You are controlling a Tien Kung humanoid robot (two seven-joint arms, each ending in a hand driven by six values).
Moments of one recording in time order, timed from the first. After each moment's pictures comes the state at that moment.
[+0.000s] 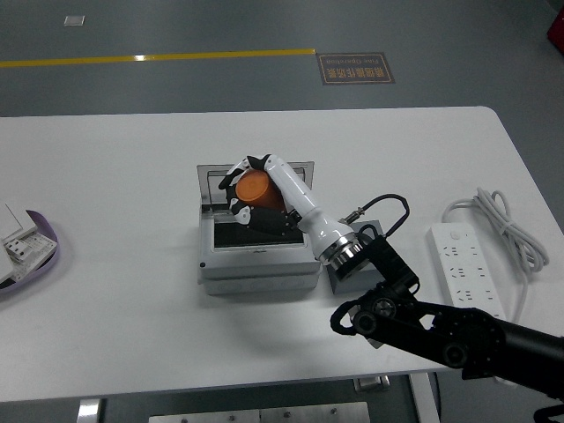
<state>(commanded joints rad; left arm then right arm) -0.02 0.22 -0.28 -0.26 0.66 0.14 0.11 0.66 -0.19 0.36 1.48 -1.44 -0.51 -0.10</state>
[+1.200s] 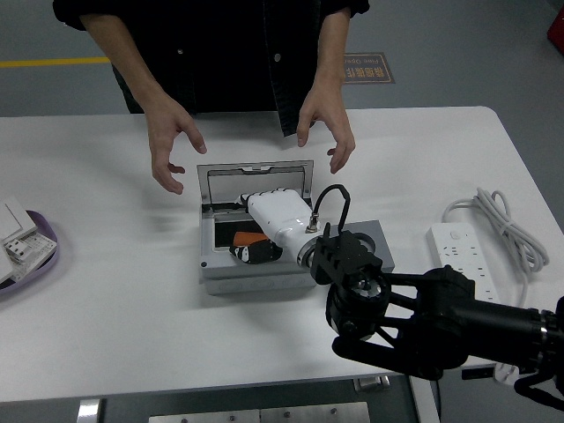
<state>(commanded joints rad) -0.03 0.23 -0.28 -0.26 0.66 0.14 0.12 0.73 -0.17 0.27 1.42 -1.88 -0.25 -0.62</state>
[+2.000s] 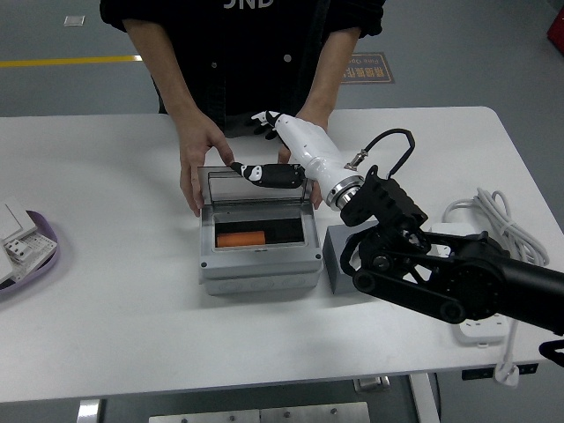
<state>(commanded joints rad) -0.04 0.23 -0.28 -0.26 0.67 0.14 0.12 0.84 -0.29 0.32 1.44 -1.54 -0.51 -0.41</state>
